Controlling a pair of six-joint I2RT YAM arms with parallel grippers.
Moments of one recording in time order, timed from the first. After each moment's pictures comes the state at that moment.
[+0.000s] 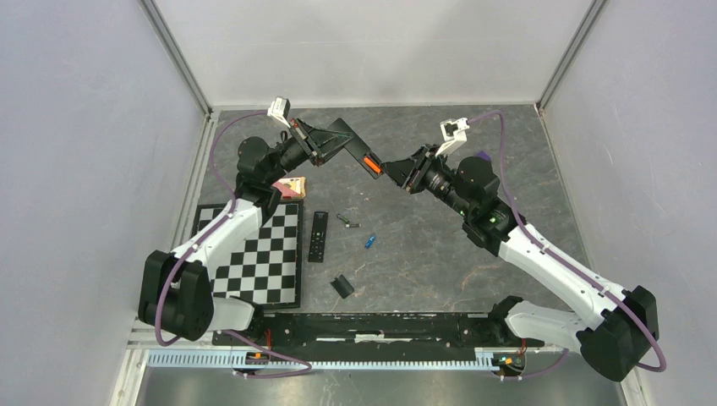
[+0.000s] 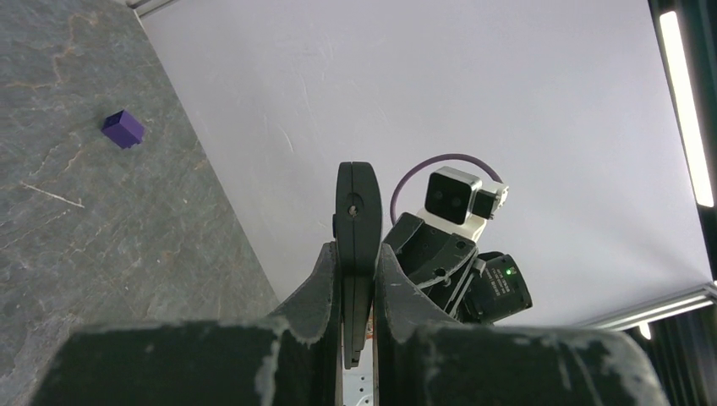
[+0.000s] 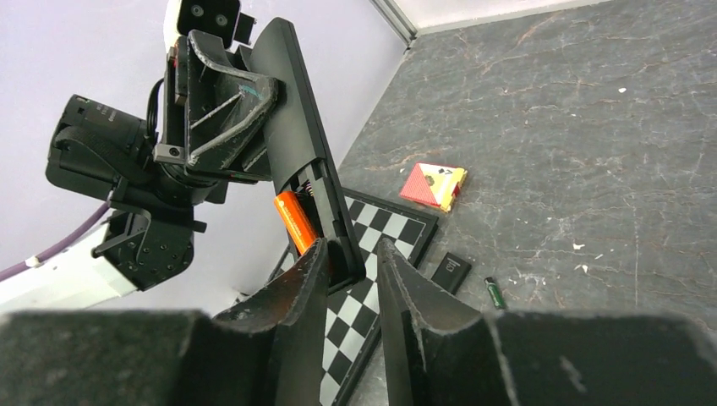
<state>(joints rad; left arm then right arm) -0.32 1.34 0.88 0.72 0.62 -1.35 0.66 1.10 0.89 0.21 -0.12 0.72</state>
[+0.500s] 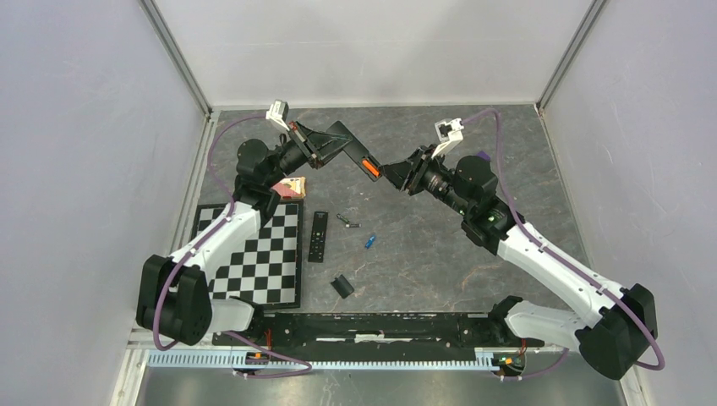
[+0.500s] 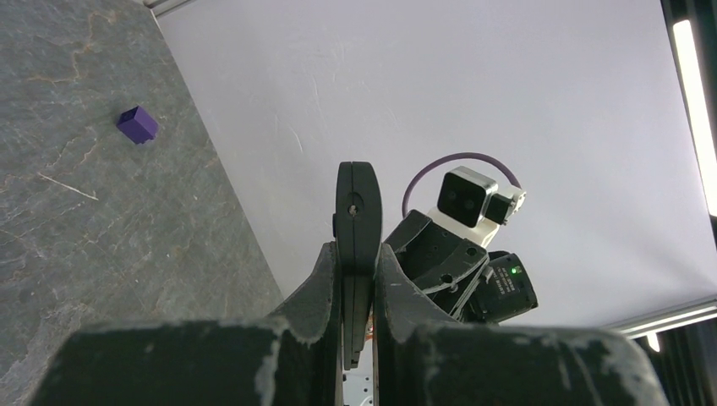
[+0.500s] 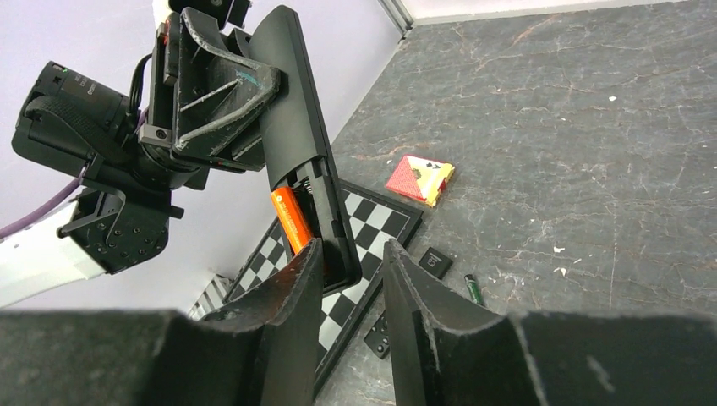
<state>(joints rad) -0.32 1.31 0.86 0.68 0.60 -1.34 0.66 1.11 0.89 0.20 -0.15 0.63</state>
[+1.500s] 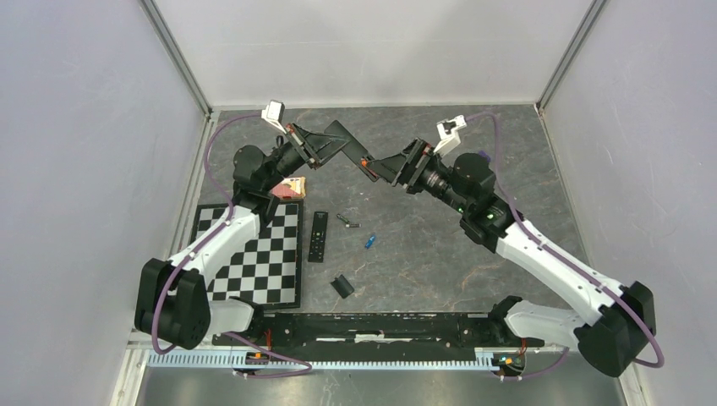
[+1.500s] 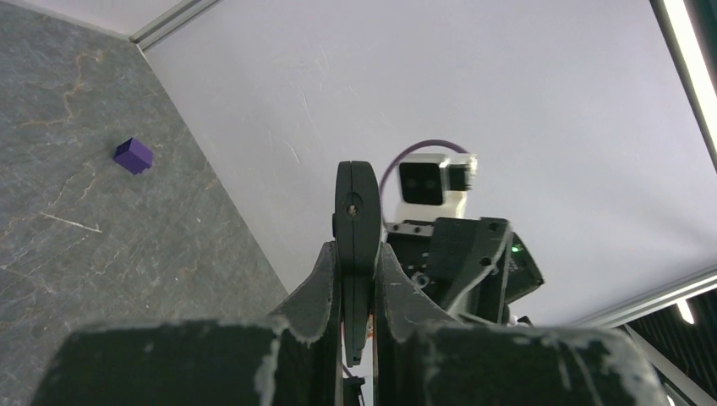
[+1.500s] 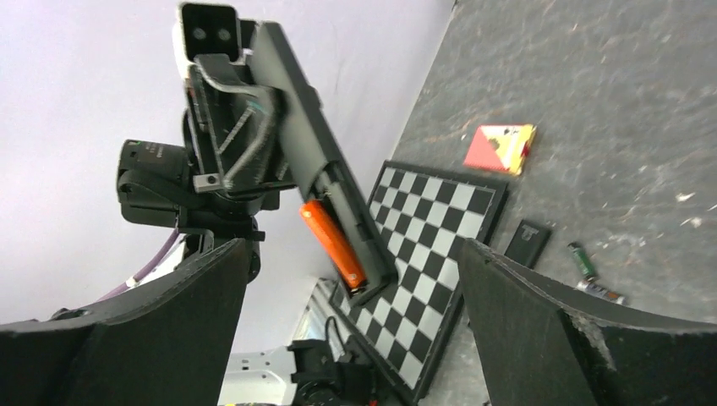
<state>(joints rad) -0.32 1.29 0.82 0.77 0.60 -1.28 0.66 1.11 0.93 0.15 -0.16 0.90</state>
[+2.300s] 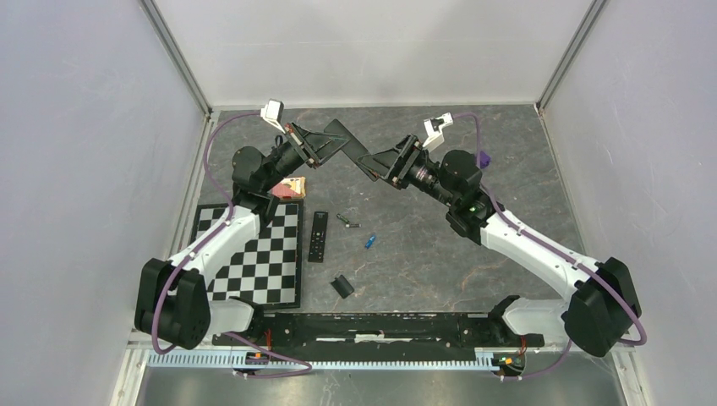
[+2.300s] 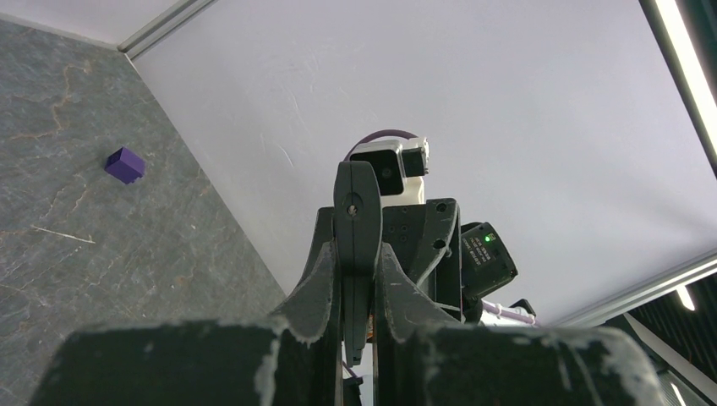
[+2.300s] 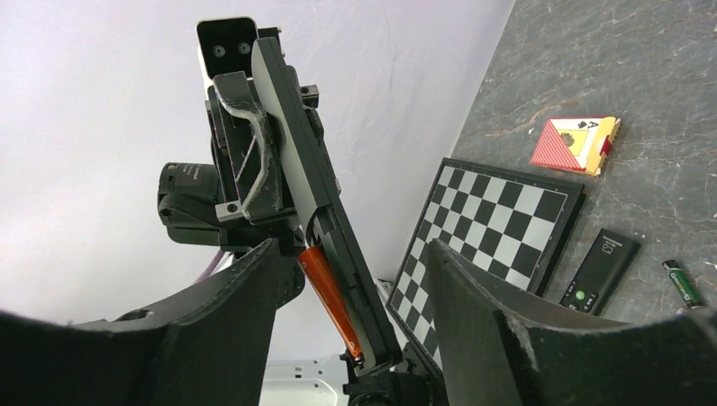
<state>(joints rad) -0.32 1.29 0.82 0.82 0.61 -1.28 0.66 1.26 0.91 0.39 -0.25 1.10</state>
